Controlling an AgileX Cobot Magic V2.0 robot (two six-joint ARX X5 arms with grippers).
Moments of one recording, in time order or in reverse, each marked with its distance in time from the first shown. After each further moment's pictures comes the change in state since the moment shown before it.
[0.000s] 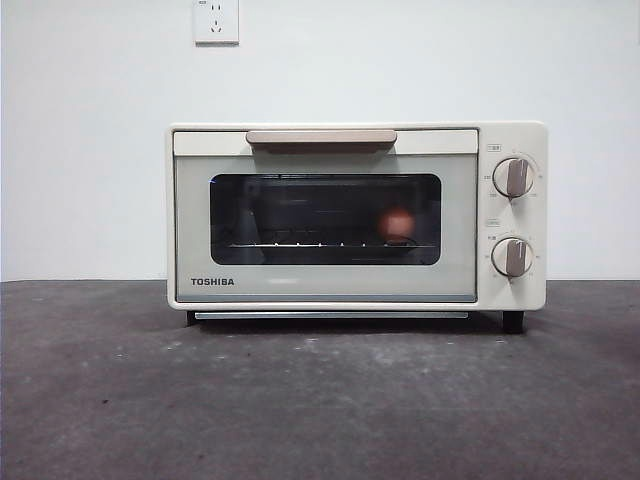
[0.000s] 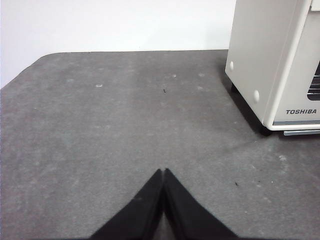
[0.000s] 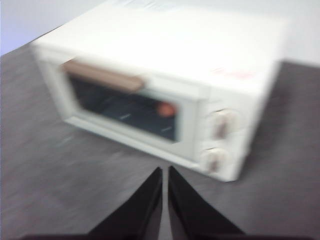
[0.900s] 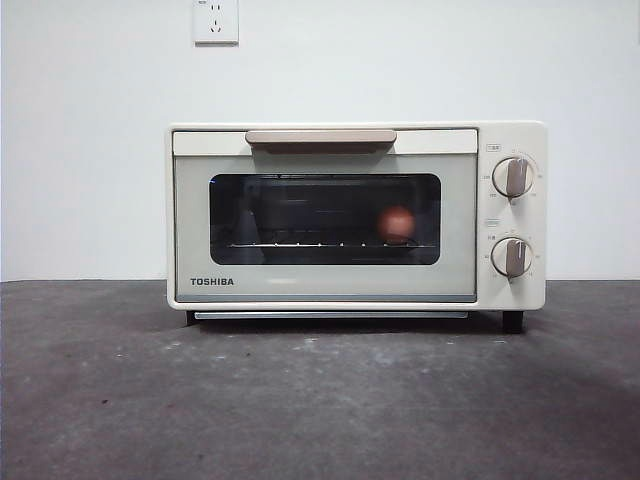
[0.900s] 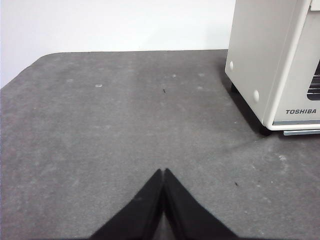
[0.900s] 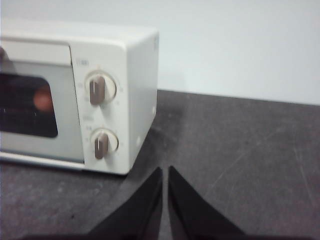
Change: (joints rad) left arm 0.000 0.000 0.000 0.000 0.000 0.000; right arm -0.449 -0.533 -0.703 0.463 -0.146 -0.115
